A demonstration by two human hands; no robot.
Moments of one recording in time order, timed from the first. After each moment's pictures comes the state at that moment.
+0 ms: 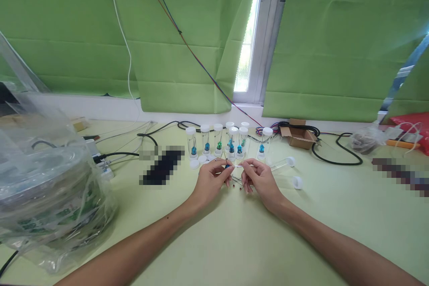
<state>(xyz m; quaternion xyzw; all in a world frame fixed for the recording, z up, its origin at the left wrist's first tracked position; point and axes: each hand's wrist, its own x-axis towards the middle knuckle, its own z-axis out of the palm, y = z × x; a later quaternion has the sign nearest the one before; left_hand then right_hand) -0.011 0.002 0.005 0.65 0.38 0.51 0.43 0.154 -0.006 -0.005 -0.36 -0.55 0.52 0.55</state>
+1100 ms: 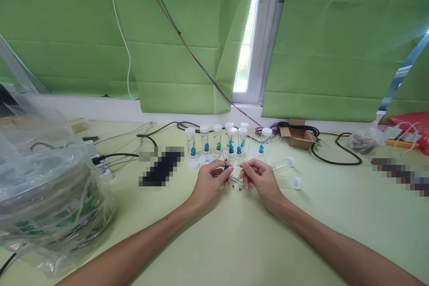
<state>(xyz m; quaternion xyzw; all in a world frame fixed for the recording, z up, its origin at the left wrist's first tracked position) -0.011 0.000 0.006 0.62 0.39 0.50 0.47 0.155 -0.004 -0.007 -0.33 -0.54 0.51 0.59</state>
